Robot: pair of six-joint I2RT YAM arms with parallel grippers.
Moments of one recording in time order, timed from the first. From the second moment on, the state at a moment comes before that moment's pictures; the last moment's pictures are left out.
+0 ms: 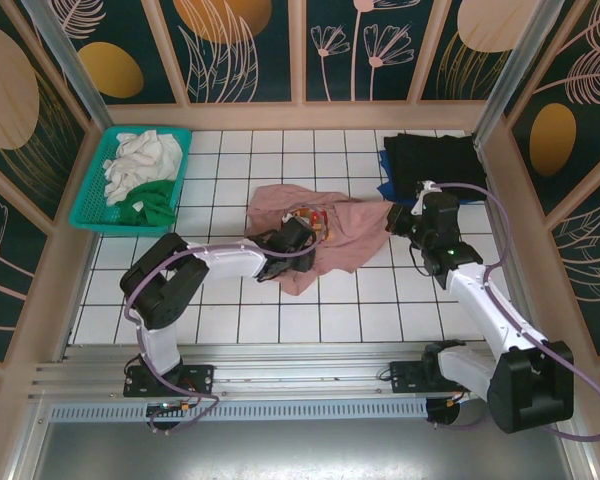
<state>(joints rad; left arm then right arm) -0.81 1.87 1.04 -0.15 -0.17 -0.52 0.22 1.07 0.69 -0.13 -0.13 0.52</state>
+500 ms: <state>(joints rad) -0.51 1.54 0.94 -0.24 -0.30 -0.49 0.22 1.13 0.65 -0.04 -0.18 0.52</state>
